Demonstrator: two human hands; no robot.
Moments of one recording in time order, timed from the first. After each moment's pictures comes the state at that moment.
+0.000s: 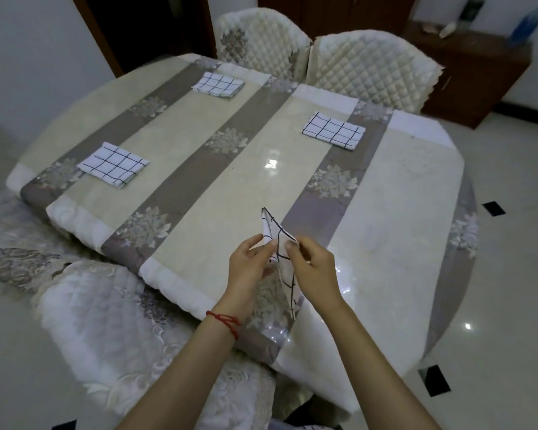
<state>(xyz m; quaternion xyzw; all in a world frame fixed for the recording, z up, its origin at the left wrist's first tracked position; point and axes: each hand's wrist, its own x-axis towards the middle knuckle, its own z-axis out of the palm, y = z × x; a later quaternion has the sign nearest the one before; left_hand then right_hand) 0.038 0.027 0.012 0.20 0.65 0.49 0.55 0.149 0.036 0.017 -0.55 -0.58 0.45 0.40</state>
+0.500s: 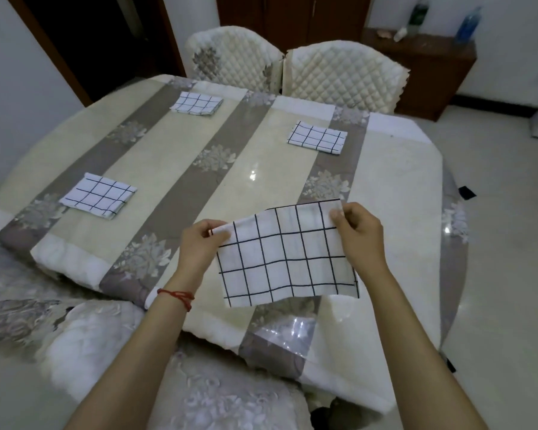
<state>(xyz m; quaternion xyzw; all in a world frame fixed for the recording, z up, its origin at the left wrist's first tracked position) -0.074 0.078 0.033 0.42 0.69 0.42 0.42 0.173 0.081 0.043 -0.63 -0.52 0.35 0.46</state>
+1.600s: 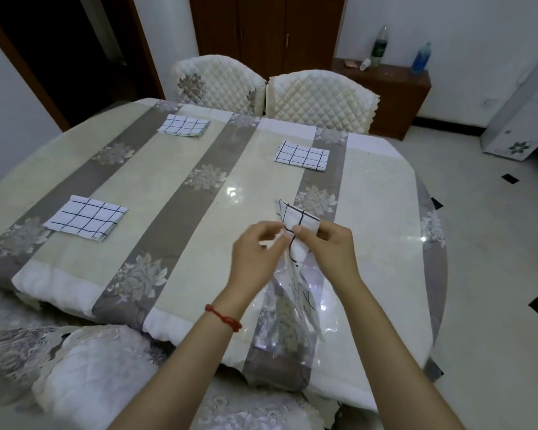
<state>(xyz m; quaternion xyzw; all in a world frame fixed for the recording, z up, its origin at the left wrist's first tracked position) -0.015 0.054 0.079 0.58 0.57 0.42 0.39 0.115 0.057 0.076 -0.58 -0.45 0.44 0.51</state>
